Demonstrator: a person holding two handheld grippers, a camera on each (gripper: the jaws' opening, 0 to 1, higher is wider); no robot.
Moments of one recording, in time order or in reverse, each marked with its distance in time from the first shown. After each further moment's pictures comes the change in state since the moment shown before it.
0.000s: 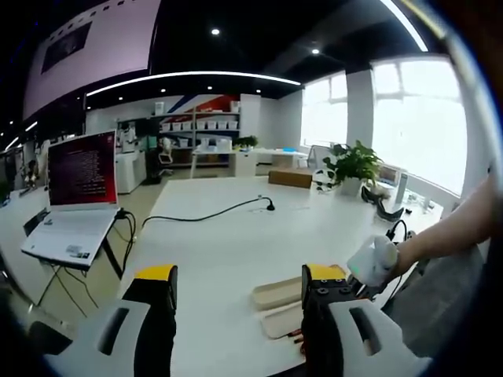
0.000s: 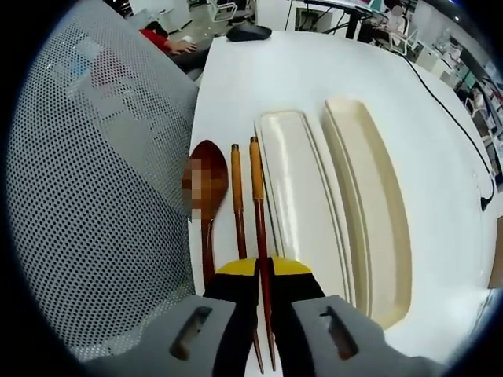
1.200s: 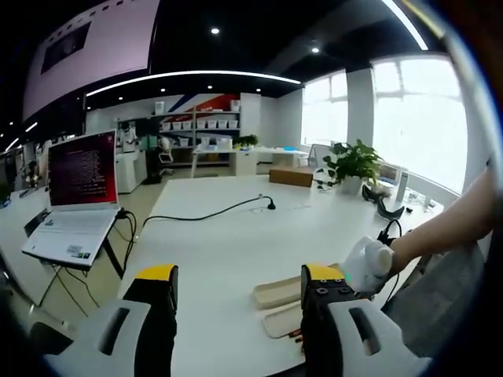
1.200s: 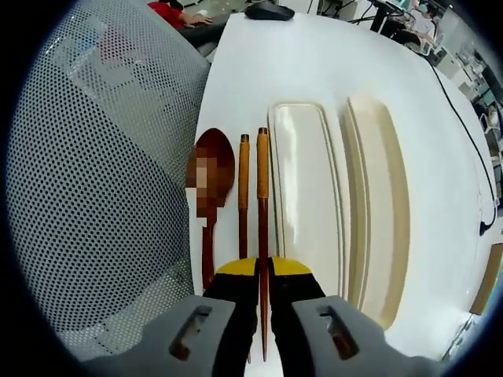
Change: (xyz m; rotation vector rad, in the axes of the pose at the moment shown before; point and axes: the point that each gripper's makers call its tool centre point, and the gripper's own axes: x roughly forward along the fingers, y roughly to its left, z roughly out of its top) left arm -0.001 0.000 0.000 0.005 0.006 0.005; right arm 0.002 0.001 0.000 -0.102 0.143 0.025
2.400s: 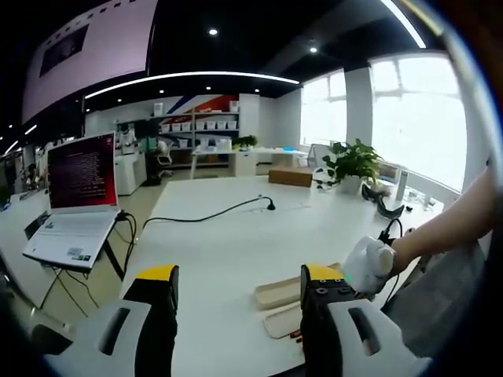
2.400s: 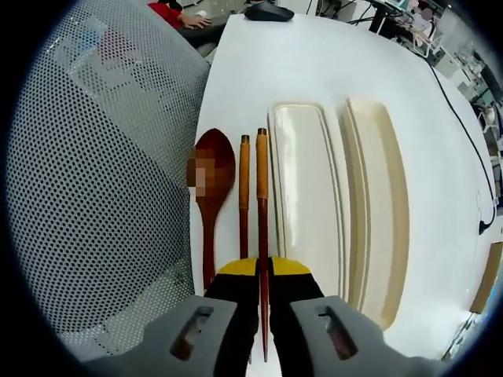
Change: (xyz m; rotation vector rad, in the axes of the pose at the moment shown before) left arm 0.000 0.002 0.000 0.010 -0.005 0.000; right arm -0.001 0.001 0.000 0.000 -0.008 -0.010
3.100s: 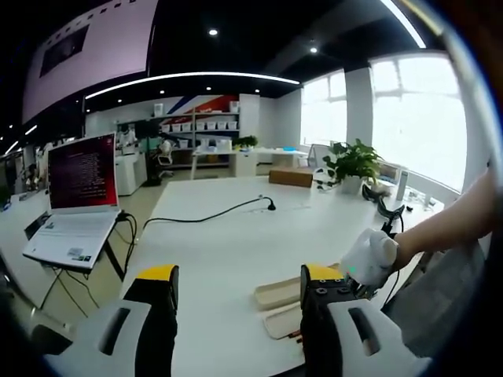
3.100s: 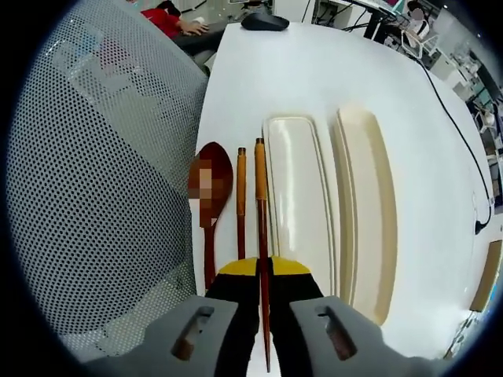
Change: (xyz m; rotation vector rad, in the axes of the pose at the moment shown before) left arm 0.001 0.000 0.000 0.002 -0.002 0.002; right arm -0.013 -0.004 0.007 0.014 -0.025 -0.007
